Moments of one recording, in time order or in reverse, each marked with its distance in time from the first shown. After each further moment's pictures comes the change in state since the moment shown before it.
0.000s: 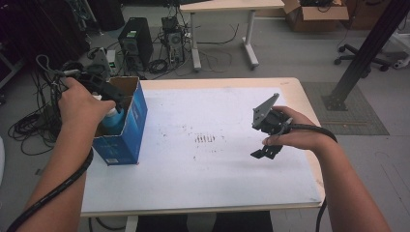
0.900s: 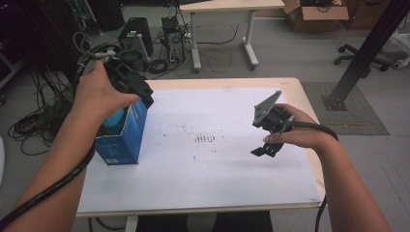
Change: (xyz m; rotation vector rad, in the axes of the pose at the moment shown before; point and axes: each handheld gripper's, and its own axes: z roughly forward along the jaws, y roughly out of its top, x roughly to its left) left arm -0.097 -0.005 -0.051 -0.071 -0.136 0.500; right arm -0.002 0.002 -0.007 -0.022 -0.009 -0.009
